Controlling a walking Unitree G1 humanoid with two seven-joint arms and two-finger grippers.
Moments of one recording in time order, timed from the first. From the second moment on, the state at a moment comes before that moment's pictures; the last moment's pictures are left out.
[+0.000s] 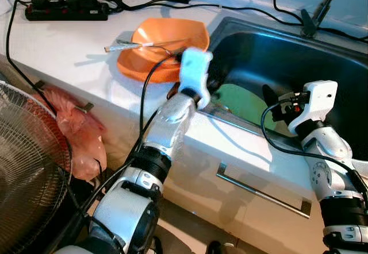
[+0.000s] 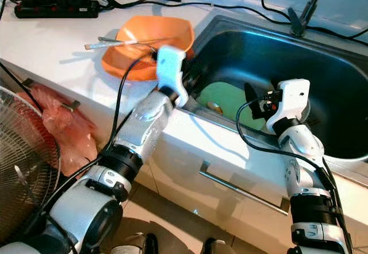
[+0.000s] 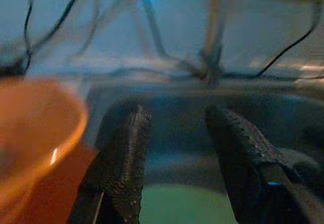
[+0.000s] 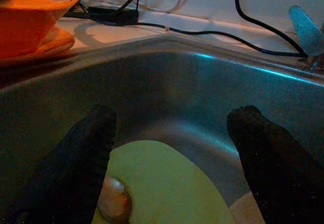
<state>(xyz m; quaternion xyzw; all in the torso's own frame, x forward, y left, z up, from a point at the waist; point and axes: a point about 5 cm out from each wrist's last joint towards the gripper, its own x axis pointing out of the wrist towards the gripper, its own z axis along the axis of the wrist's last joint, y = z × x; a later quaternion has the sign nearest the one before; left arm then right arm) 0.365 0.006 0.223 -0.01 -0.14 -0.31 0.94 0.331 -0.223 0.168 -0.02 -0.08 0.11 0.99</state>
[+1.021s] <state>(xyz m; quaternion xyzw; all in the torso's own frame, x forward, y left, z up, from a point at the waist) 0.319 0.115 0.235 -0.08 -0.23 -0.08 0.97 0.334 -0.214 0.170 -0.02 -0.09 0.13 0.99</state>
